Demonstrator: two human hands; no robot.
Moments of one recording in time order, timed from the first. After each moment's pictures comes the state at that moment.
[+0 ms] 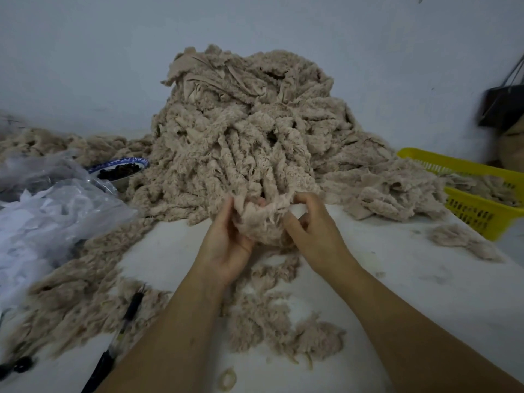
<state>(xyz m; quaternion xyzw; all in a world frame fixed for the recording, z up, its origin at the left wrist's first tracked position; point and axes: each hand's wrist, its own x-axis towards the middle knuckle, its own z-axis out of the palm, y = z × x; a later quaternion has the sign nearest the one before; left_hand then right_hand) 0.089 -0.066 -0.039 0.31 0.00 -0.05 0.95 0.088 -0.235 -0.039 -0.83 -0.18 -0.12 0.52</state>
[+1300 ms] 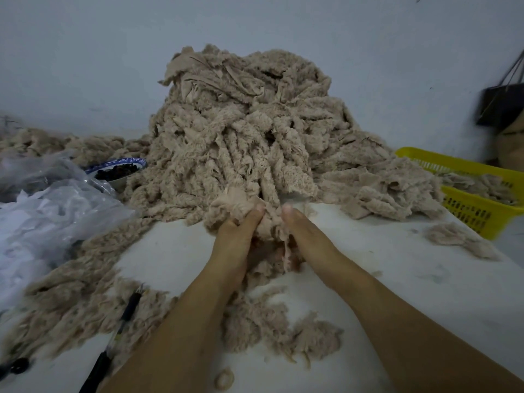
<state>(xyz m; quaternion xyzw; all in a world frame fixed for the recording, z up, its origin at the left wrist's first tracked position) 0.079 -0.083 -0.041 0.61 0.02 0.03 0.79 0.086 -0.231 -0.044 -0.76 -0.13 0.09 0.64</state>
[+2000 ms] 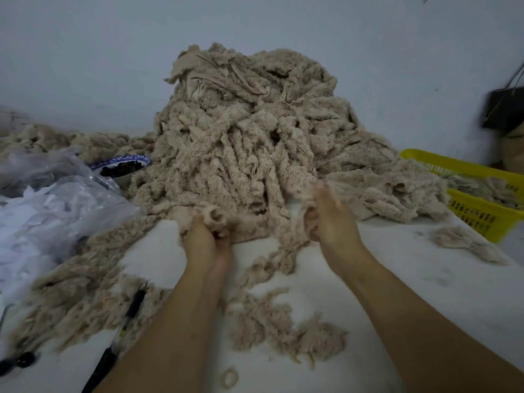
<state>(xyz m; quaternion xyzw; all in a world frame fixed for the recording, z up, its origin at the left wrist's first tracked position) 0.097 -0.051 -0.043 0.32 0.17 0.17 0.92 0.100 -0.236 -0.024 -0.65 -0.05 -0.08 0.75</state>
